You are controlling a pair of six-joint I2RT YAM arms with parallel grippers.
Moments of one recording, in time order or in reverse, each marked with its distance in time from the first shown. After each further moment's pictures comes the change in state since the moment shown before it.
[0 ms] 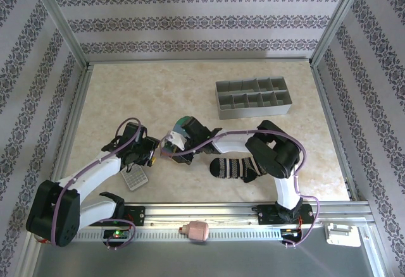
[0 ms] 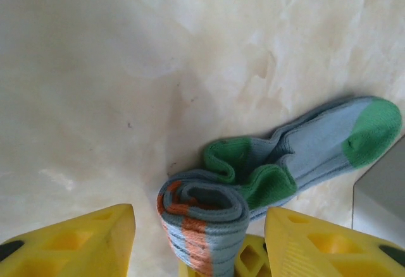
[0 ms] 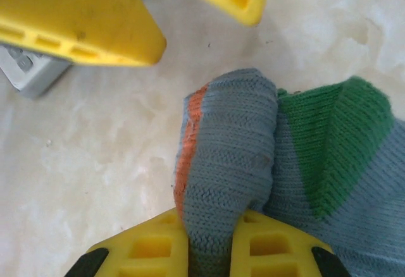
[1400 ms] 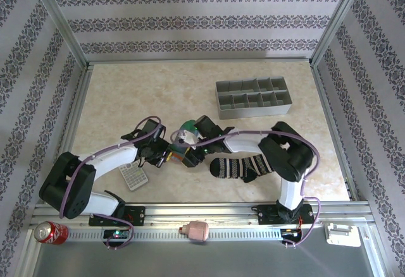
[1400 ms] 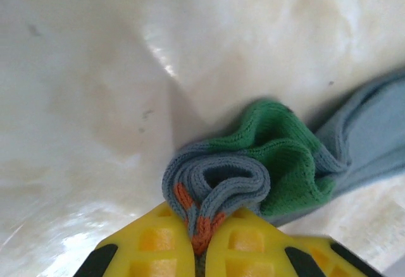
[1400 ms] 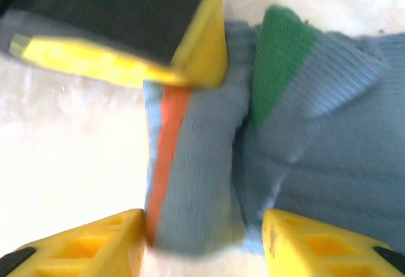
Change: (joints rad) left arm -0.164 0.254 0.162 -0.084 0.002 -0.019; right arm -0.046 -0.166 -0.158 -0.046 0.024 0.028
